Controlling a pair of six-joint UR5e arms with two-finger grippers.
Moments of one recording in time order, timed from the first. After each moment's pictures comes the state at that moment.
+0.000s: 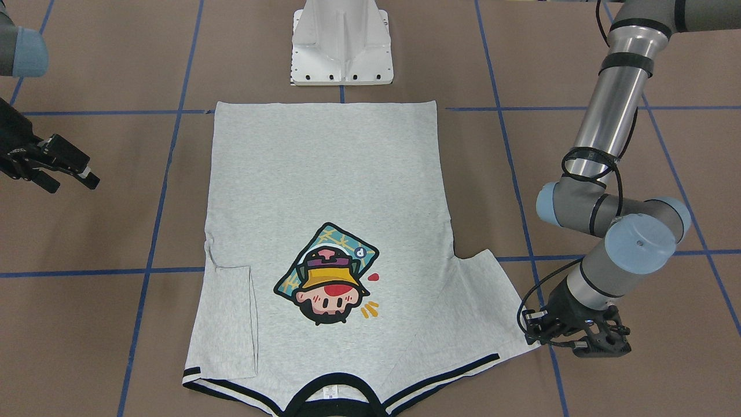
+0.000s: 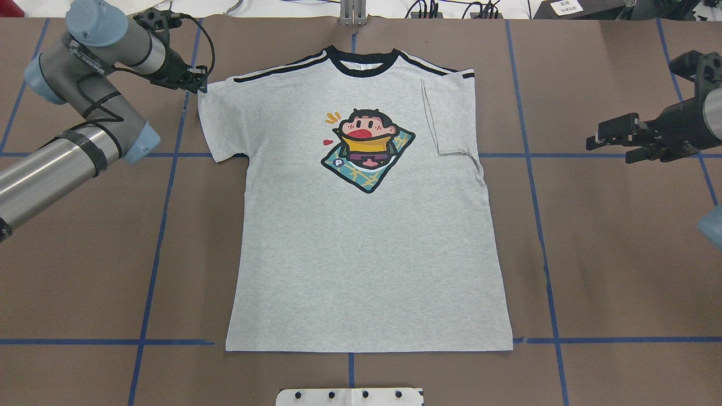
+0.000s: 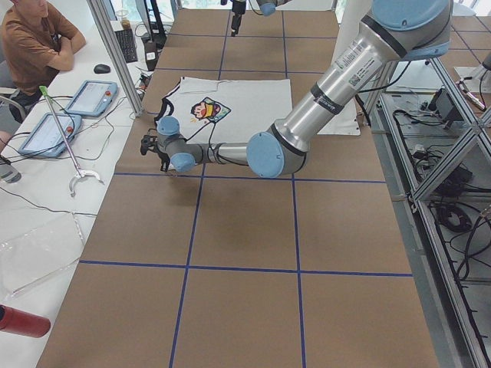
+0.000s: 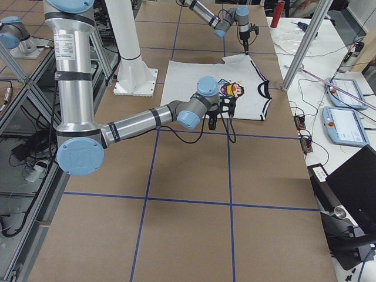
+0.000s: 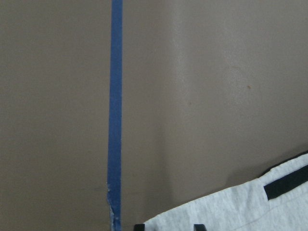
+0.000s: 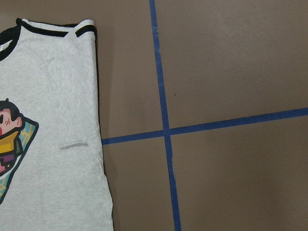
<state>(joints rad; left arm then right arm) -0.98 -2.35 -0.74 -2.52 -2.06 -0.97 1.08 -1.55 1.85 -0.97 2.29 1.11</state>
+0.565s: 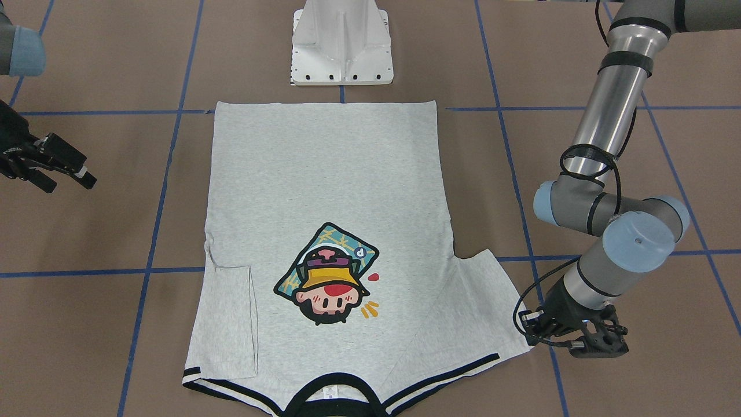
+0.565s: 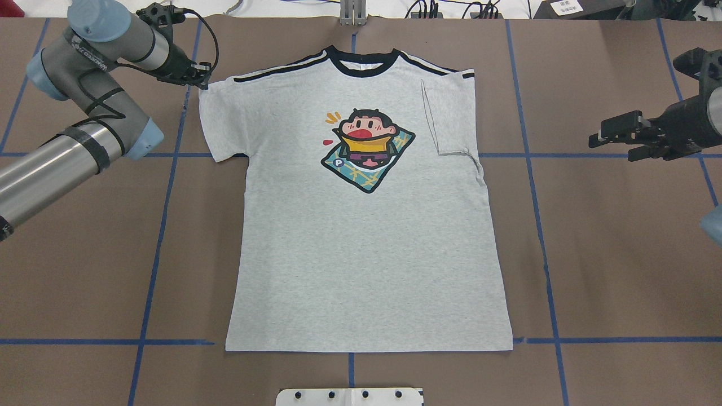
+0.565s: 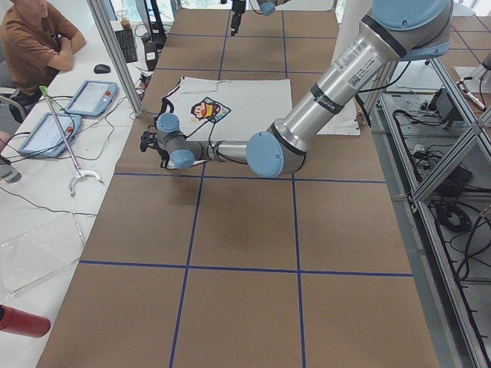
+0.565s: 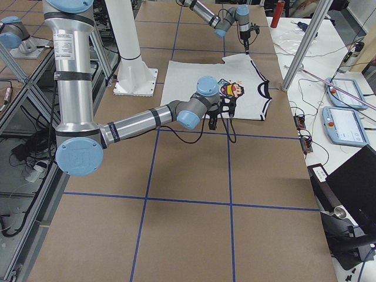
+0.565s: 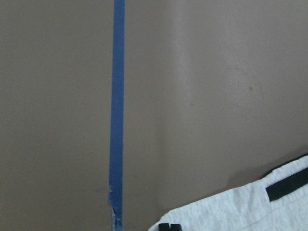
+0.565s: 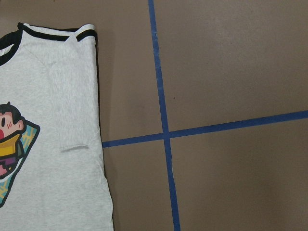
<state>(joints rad) -0.98 -2.36 -0.81 -2.47 -2.07 -0.99 1.09 -1.55 1.86 -0.97 2.29 1.11</state>
